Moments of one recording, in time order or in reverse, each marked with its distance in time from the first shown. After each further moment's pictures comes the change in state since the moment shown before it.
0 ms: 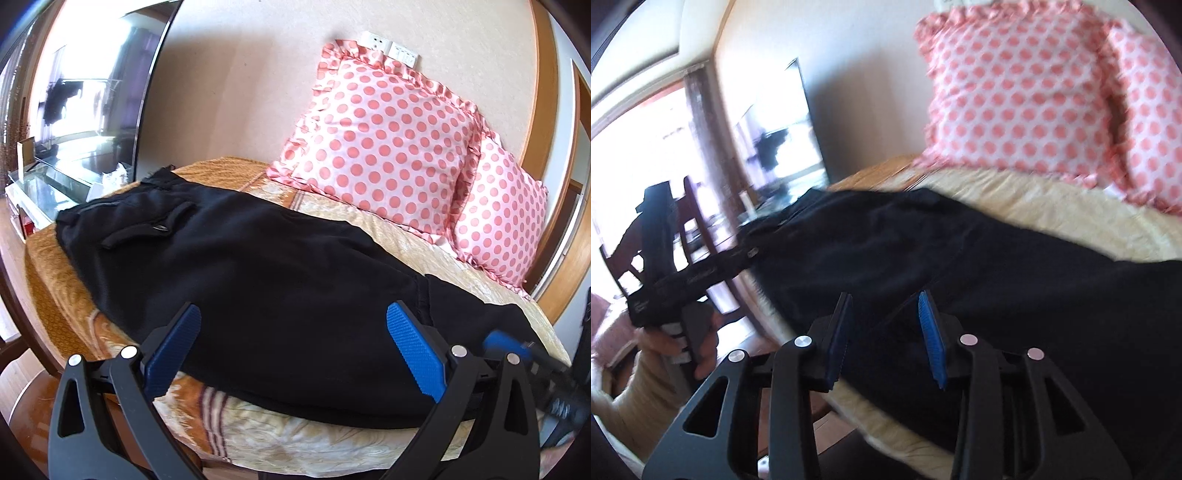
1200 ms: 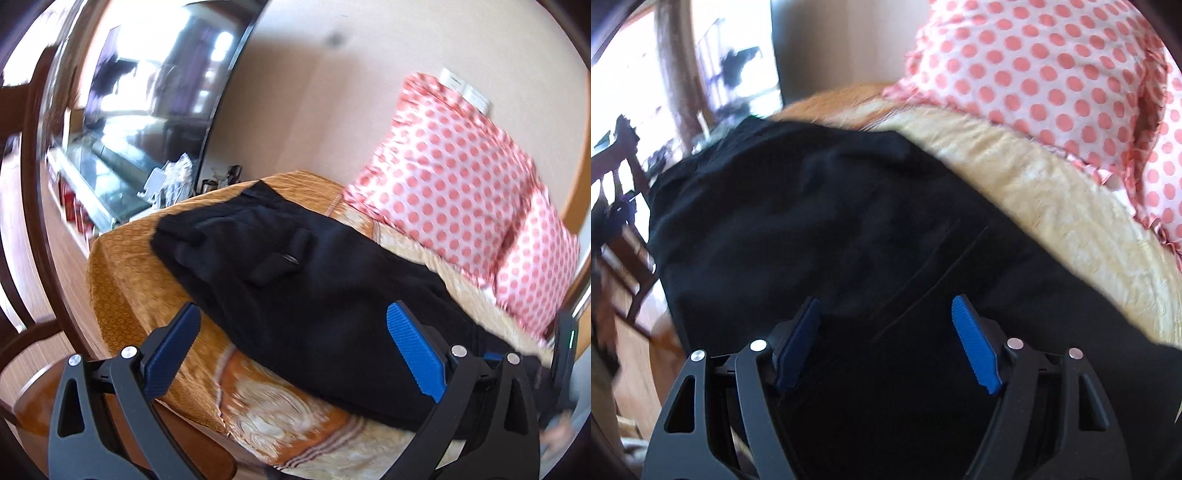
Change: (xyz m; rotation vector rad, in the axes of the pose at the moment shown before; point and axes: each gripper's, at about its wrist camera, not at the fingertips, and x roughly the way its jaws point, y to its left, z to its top) left arm -0.019 0.102 0.025 -0.196 -0.027 0.111; right arm 0.095 0.018 0.024 -0.177 0.351 -0.070
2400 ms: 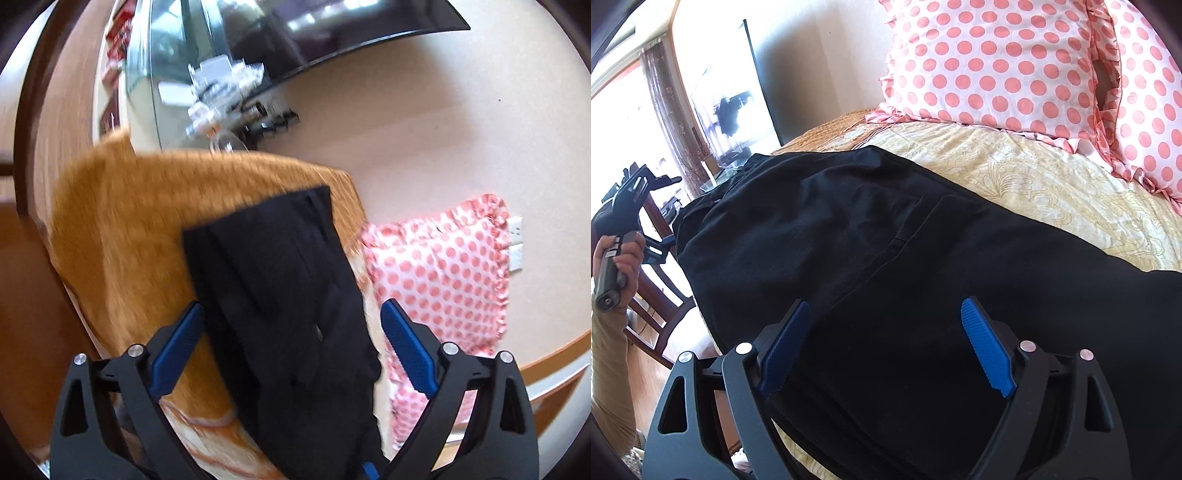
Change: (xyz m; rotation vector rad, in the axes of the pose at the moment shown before) left arm 0.059 0.100 0.044 -0.686 0.183 -0.177; right arm -0.036 -0.040 -0.024 0.205 -0.100 0.092
